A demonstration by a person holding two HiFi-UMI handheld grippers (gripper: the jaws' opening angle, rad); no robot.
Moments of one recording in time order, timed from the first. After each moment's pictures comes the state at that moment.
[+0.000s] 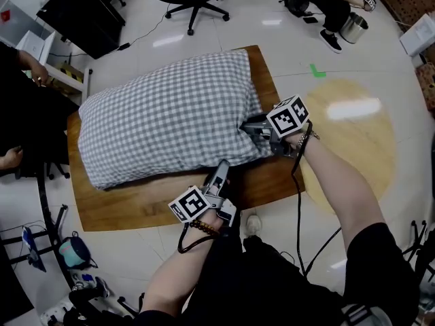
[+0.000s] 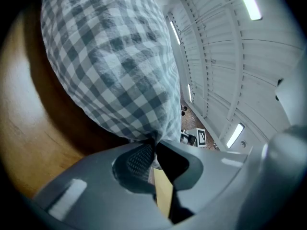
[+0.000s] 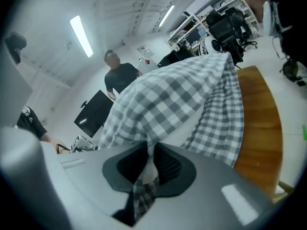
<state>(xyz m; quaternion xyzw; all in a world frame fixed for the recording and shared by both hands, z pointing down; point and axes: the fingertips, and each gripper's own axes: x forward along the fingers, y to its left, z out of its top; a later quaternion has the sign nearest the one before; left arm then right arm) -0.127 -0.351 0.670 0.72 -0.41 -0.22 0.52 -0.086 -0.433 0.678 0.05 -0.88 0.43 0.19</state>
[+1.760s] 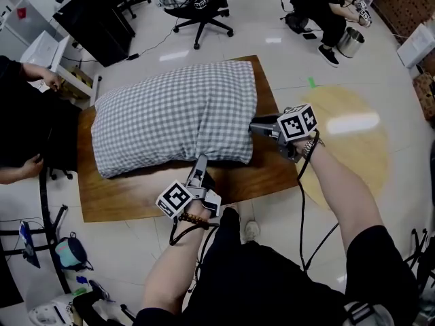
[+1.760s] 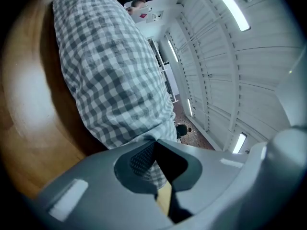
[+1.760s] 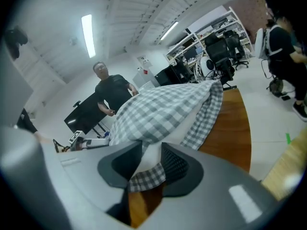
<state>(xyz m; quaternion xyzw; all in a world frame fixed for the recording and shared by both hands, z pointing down) -0.170 -0.279 0.645 0.70 -0.46 -0.29 0.47 -0.028 -0.362 0.652 0.12 -0.91 0.37 0.16</state>
